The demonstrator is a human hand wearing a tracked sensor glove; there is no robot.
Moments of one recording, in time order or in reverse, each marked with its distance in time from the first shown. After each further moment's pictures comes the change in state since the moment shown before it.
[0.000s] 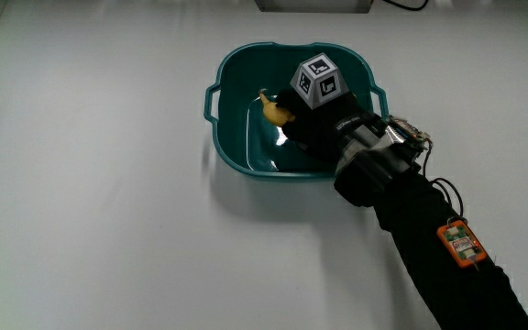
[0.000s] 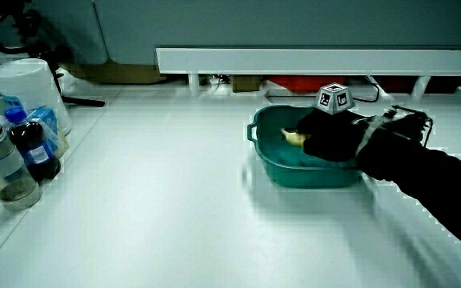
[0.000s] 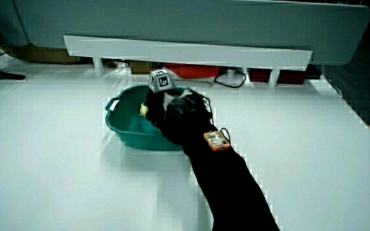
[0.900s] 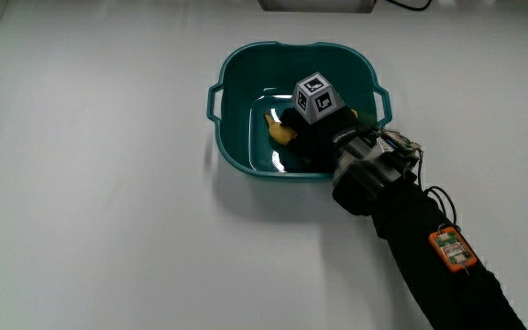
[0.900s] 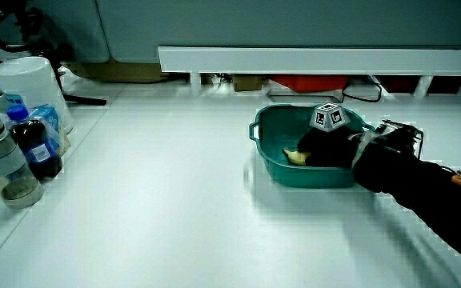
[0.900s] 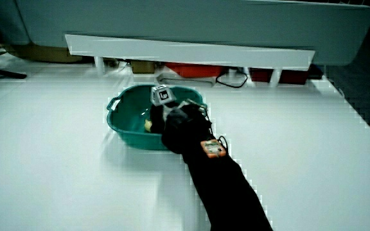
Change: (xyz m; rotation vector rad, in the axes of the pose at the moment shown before) arm -0.002 0.011 -0.037 -0.114 -0.073 -0.012
